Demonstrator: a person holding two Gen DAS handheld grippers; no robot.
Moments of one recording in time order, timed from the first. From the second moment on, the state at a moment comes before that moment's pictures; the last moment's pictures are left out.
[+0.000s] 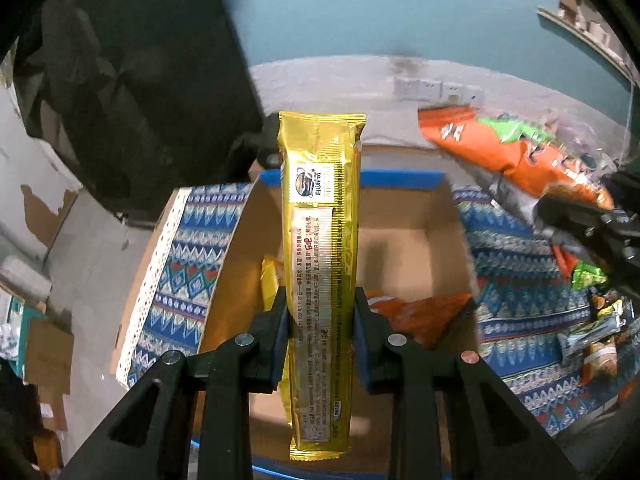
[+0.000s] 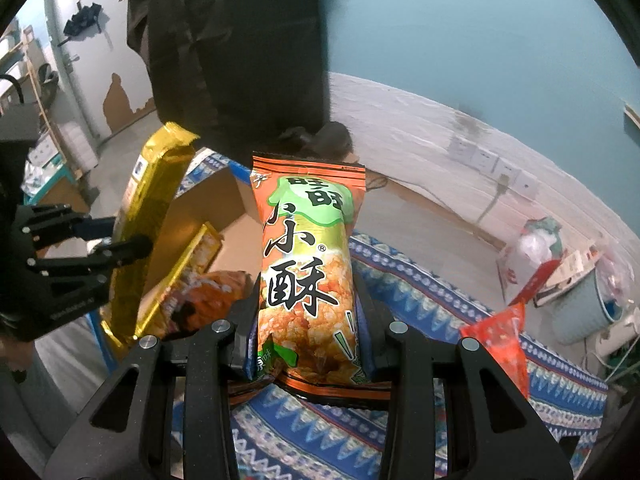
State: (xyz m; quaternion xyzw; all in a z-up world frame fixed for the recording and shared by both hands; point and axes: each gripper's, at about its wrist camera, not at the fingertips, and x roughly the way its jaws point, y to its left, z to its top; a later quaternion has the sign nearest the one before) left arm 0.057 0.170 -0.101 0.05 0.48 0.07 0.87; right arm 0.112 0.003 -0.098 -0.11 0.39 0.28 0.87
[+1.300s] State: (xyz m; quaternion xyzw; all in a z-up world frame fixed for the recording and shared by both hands) left arm 0.044 0.211 -0.105 0.04 0.49 0.12 0.86; right arm 0.120 0.090 -0.141 -0.11 0.45 0.33 0.82
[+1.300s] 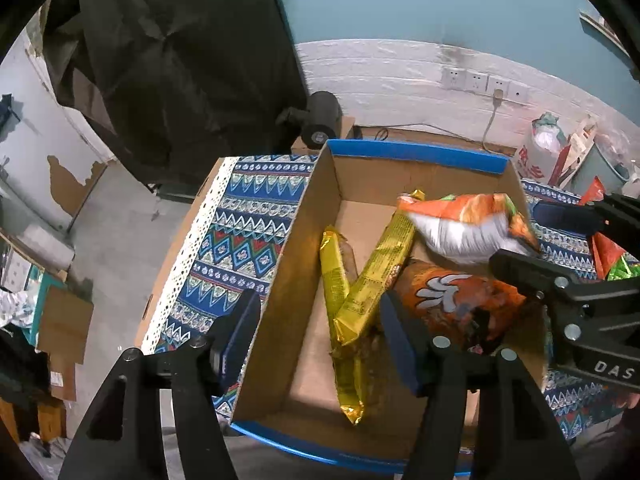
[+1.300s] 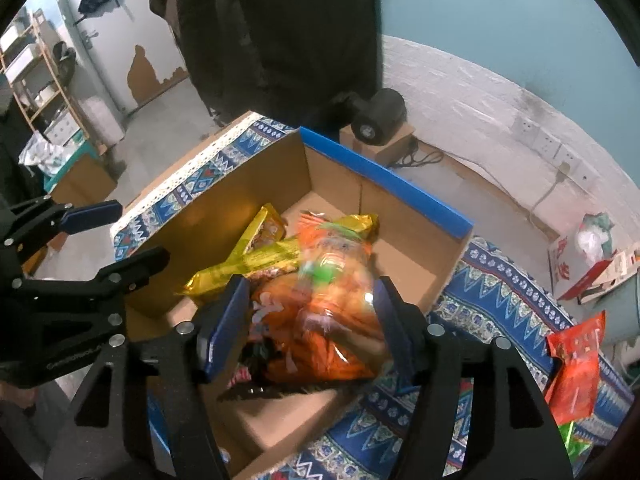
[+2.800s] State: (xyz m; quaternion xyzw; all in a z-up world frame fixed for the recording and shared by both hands) left arm 0.076 0.002 -0.104 0.10 0.52 -0.05 0.85; right arm 0.099 -0.152 -0.128 -0.11 0.45 0.16 0.87
